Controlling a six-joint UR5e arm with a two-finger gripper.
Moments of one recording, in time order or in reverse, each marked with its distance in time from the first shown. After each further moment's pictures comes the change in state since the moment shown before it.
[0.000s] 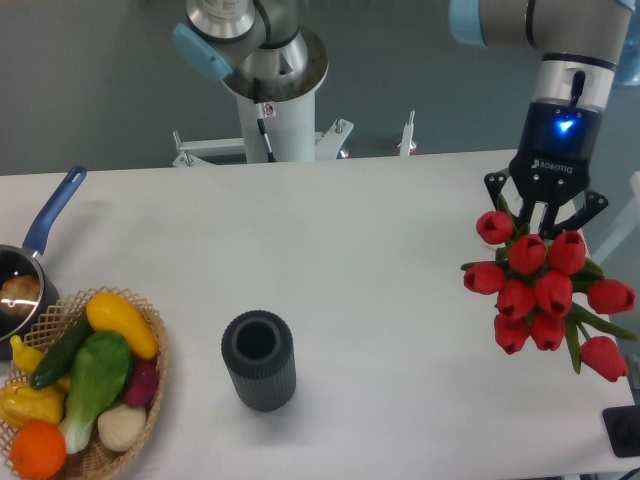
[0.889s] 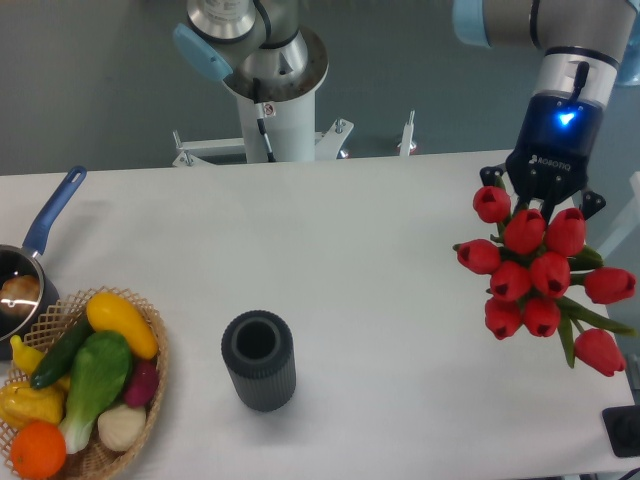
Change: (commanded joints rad) arm -0.009 -0.035 -0.003 0.032 -0.198 0.003
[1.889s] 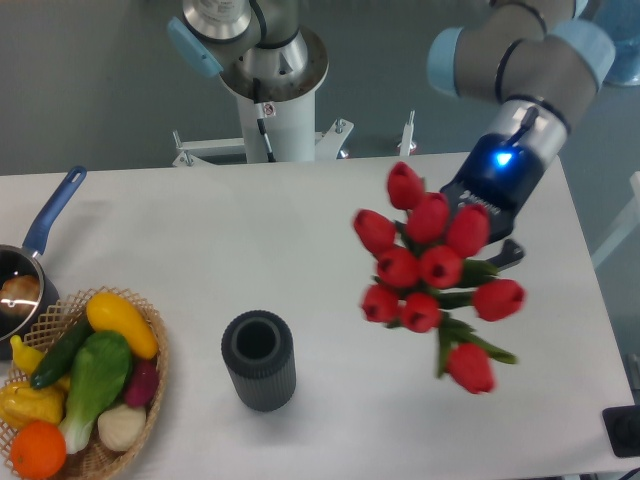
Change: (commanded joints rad) arm -0.147 -0.074 -0.035 0.026 -0.393 0.117
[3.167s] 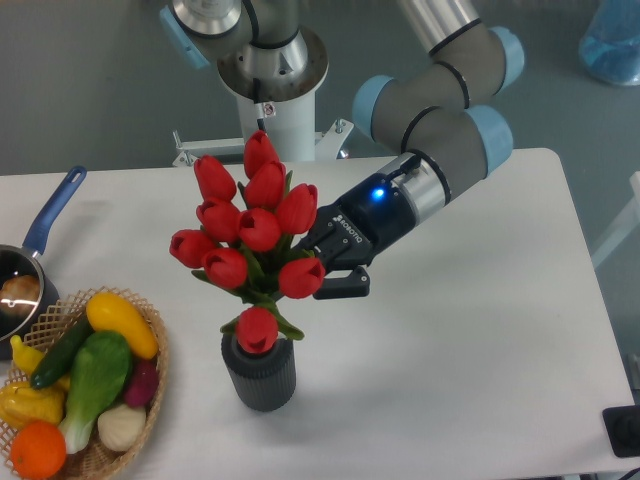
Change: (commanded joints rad) arm -0.109 0.009 -0.163 0.002 -0.204 0.180
